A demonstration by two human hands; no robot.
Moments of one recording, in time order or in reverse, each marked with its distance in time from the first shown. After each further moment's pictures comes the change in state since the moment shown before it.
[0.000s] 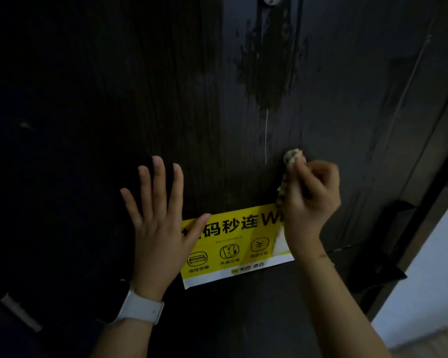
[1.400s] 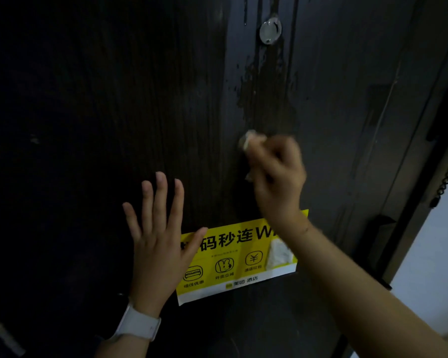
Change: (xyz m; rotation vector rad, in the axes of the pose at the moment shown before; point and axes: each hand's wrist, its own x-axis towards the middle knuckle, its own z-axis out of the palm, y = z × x) left_hand -0.001 -0.002 0.003 -0.036 0.016 0.011; right_hand 0.046 -0.023 0.033 -0.062 -0.258 -0.397
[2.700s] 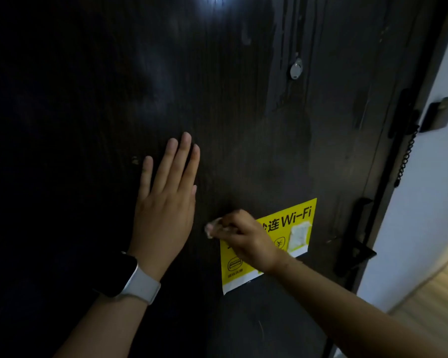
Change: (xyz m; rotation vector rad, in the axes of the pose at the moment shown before) left_hand 0.057 -0.085 -0.081 0.035 0.088 0.282; right_hand -0.069 -0.111 0.041 -0.015 -0.483 -0.238
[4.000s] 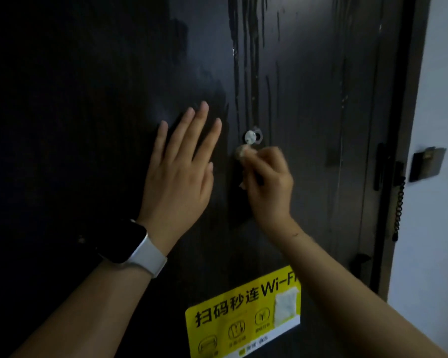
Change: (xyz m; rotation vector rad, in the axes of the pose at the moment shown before) left_hand 0.147 0.047 -0.019 -0.027 0.180 0.105; right_hand 0.113 0.115 -0.102 -0.136 0.573 0.325
